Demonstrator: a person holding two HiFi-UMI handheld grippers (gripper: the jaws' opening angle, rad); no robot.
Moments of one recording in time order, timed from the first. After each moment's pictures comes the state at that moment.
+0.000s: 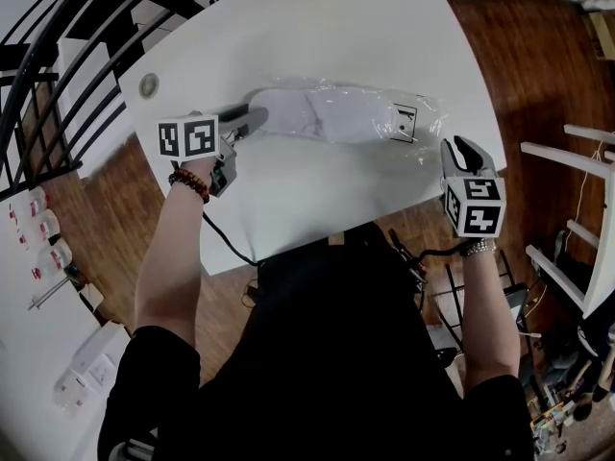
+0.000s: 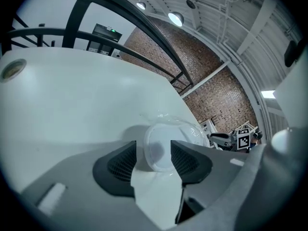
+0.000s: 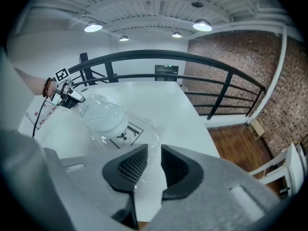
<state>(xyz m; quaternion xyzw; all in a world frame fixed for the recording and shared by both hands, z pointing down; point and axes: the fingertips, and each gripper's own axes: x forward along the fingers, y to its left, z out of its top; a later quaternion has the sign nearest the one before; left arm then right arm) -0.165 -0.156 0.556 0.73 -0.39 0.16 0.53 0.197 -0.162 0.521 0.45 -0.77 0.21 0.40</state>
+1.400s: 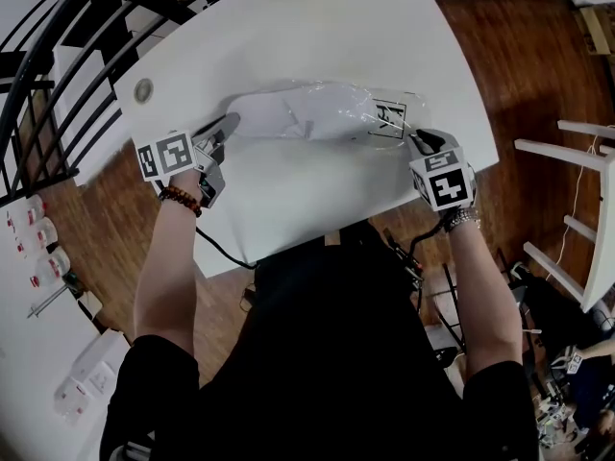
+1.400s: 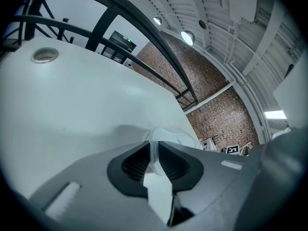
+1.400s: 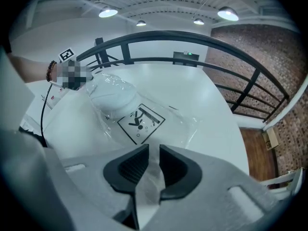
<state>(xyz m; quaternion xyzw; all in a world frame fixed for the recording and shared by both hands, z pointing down) -0.196 -0.148 0.541 0.70 -0.44 0.07 0.56 0.153 -0.152 0.570 0.34 -0.78 0.22 0.48</state>
